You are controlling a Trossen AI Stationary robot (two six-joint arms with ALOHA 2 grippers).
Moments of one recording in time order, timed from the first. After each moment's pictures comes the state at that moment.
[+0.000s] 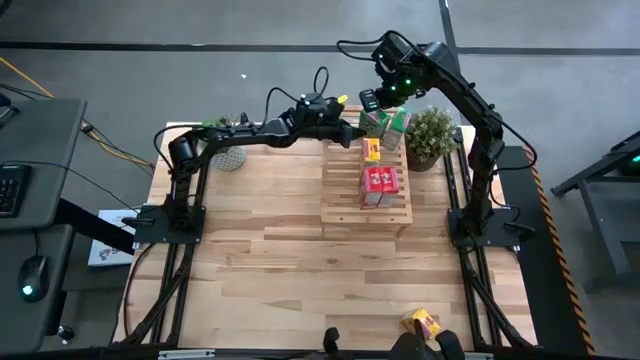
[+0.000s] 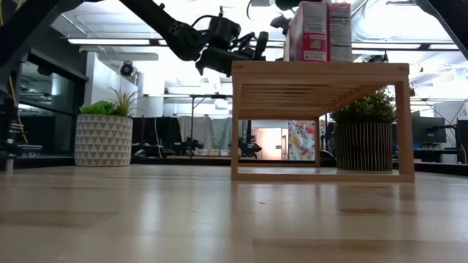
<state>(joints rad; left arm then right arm) 0.49 2.01 1.49 0.28 0.36 -0.63 -0.69 1.92 2.34 -1.57 0.01 0.46</state>
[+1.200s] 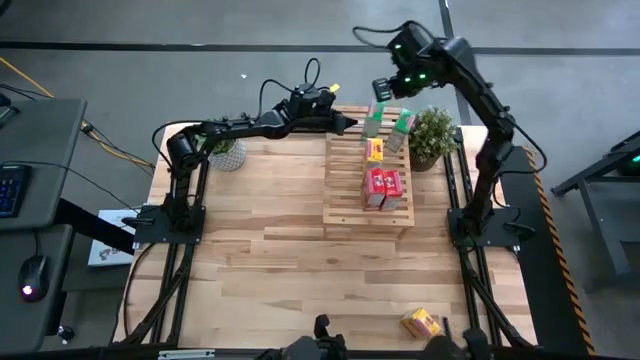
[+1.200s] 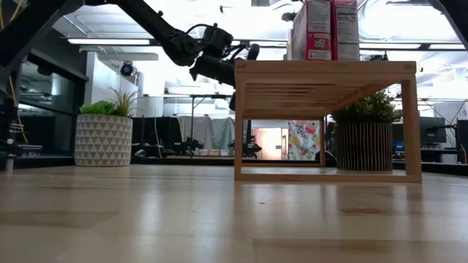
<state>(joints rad) 0.57 2.01 1.49 0.25 0.39 -0.64 -0.73 1.87 2.36 -1.57 0.12 0.44</state>
